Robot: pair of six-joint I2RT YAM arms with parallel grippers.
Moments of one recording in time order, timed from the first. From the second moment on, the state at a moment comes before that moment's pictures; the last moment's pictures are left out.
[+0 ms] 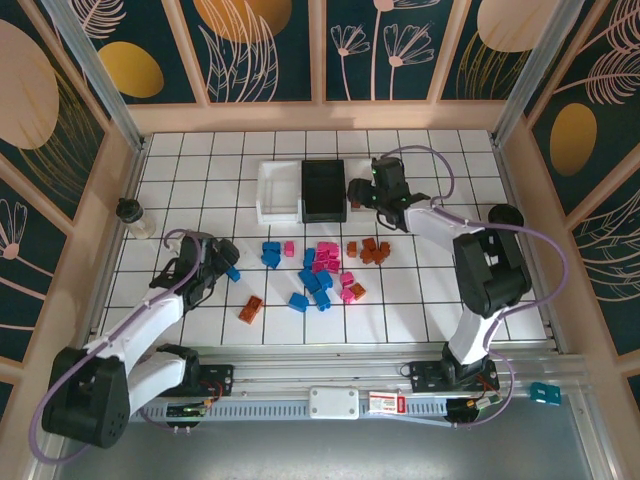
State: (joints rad) left arm -0.25 1.08 0.45 -0.24 -0.14 -0.90; right arm 0.44 1.75 1.12 -0.03 0.02 0.49
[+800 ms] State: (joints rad) left arm -0.26 1.26 0.45 -0.11 -0.03 -0.88; right arm 0.43 1.46 0.78 0.05 0.02 0.50
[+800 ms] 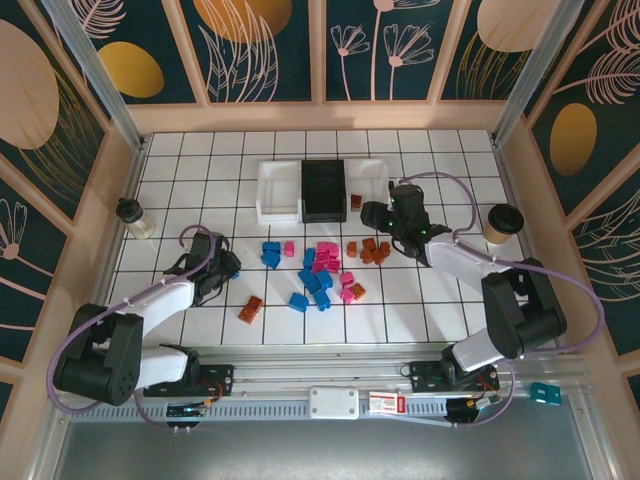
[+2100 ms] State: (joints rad) left arm -0.44 1.86 1.36 -0.31 -0.18 -0.66; right arm 0.43 1.09 0.52 0.02 0.02 0.57
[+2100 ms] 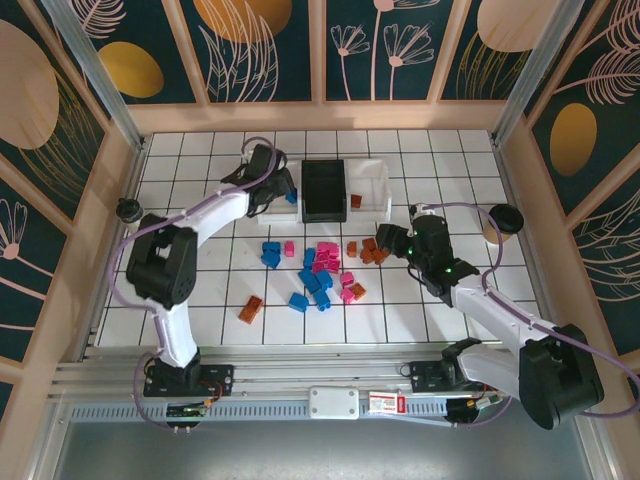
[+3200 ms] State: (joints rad) left arm -0.81 1.24 0.50 -0.52 -0.22 -0.87; right arm 0.43 1.10 0.50 0.06 0.00 0.58
